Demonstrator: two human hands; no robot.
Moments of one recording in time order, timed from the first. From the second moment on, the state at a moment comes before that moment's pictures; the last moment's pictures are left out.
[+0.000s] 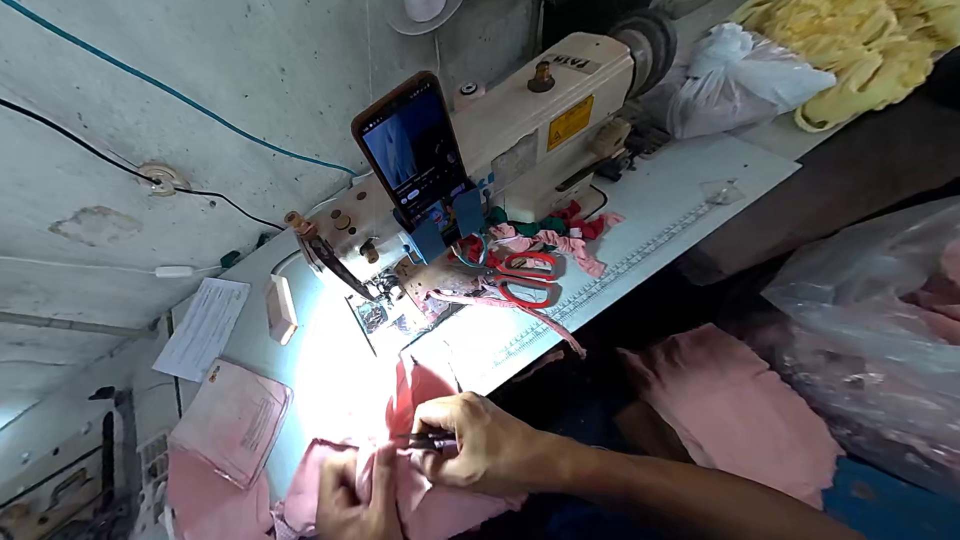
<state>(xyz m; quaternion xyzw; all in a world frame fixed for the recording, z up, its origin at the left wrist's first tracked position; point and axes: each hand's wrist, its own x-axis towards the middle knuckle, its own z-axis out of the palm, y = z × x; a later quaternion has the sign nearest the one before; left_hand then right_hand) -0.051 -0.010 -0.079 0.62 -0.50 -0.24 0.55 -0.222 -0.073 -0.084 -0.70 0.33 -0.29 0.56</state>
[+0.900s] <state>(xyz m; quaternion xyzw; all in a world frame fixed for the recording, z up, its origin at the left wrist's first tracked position) -0.071 -0.040 -0.110 0.60 -0.53 -0.41 0.44 -0.246 -0.076 -0.103 -0.66 0.50 -0.28 0.49</state>
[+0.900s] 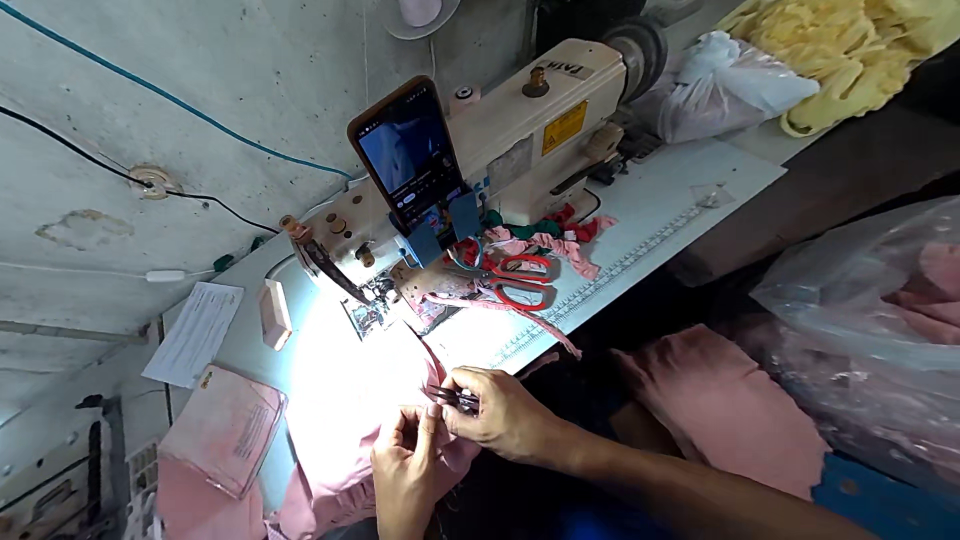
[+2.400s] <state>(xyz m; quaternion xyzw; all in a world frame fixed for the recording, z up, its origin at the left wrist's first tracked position) -0.073 -0.047 -0.095 0.57 -0.53 -0.45 0.44 -0.267 -0.062 -0.081 -0.52 0.39 -0.37 0.67</state>
